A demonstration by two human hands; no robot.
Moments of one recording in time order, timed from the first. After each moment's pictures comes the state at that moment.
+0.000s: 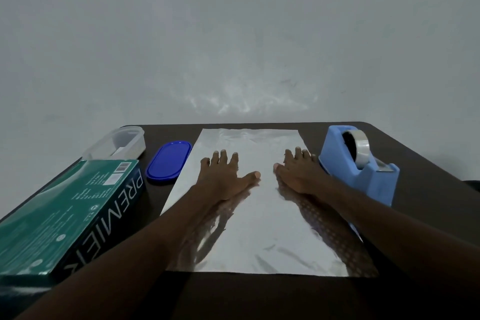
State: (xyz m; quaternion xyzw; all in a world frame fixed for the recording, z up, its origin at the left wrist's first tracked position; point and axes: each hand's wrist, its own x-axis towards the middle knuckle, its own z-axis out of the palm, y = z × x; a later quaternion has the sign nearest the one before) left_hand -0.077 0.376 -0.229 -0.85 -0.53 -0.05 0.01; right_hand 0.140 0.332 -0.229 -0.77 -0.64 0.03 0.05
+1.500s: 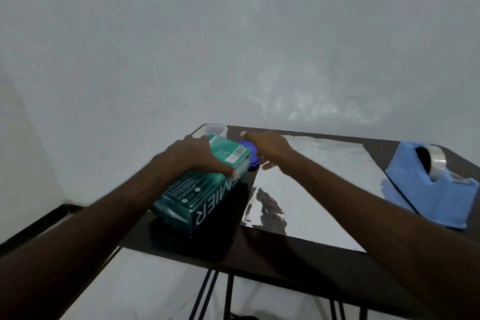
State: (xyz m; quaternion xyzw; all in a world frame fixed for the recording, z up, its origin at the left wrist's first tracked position) left_hand -0.288 0.265 -0.106 -0.72 -0.69 -0.03 -0.07; right_hand -0.103 0.289 -0.122 -0.62 -0.62 0.32 0.37
